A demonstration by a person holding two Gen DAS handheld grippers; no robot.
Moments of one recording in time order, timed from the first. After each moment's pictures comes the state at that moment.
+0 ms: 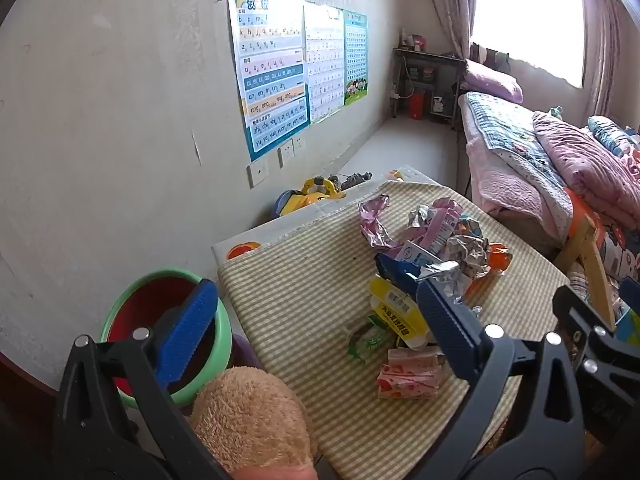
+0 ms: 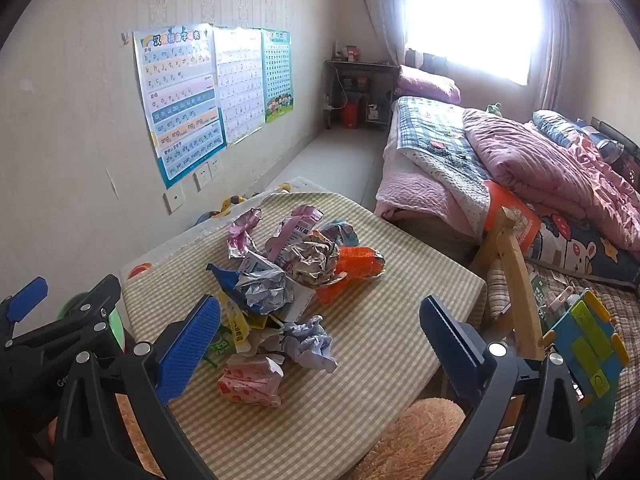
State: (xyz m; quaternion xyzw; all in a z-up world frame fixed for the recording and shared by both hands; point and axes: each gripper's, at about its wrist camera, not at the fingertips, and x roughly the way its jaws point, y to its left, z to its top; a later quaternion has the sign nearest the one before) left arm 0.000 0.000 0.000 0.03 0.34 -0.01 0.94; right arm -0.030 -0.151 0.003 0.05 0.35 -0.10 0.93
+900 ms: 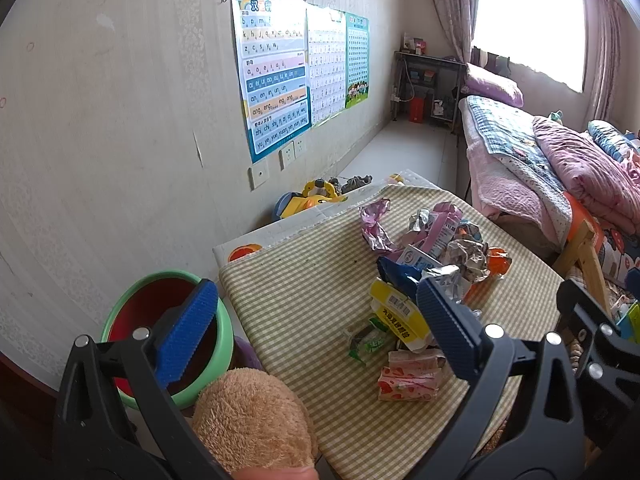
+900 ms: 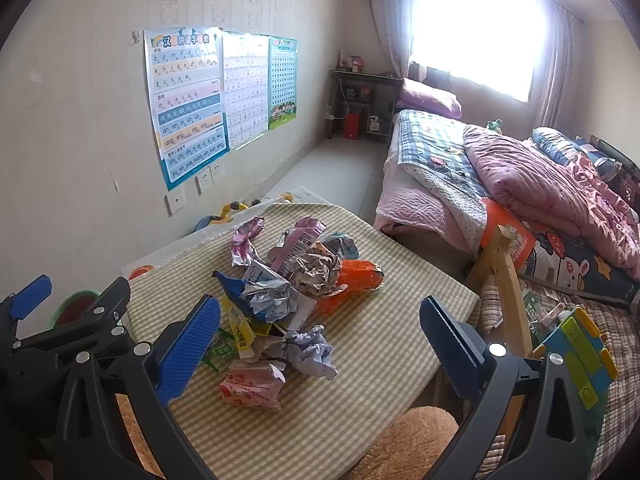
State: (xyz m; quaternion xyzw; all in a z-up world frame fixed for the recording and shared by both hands) left arm -0.002 0.002 0.012 0.03 0.34 -0.01 0.94; right arm -0.033 -0.138 0.015 0.02 0.33 -0.10 0.94
